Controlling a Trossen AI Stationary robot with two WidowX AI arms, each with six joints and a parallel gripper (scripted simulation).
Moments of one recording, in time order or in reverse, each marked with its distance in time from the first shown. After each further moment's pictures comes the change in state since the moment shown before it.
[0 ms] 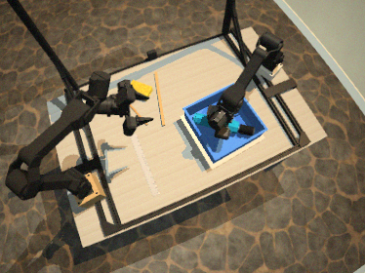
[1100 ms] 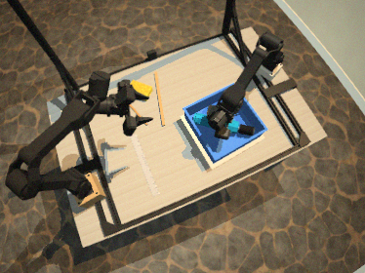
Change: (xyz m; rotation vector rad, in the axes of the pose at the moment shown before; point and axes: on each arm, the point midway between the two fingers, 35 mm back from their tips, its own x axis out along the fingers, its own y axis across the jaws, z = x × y) left arm 0.000 0.000 0.000 0.000 0.000 0.000; right arm 0.000 0.001 0.000 -0.002 0.000 0.002
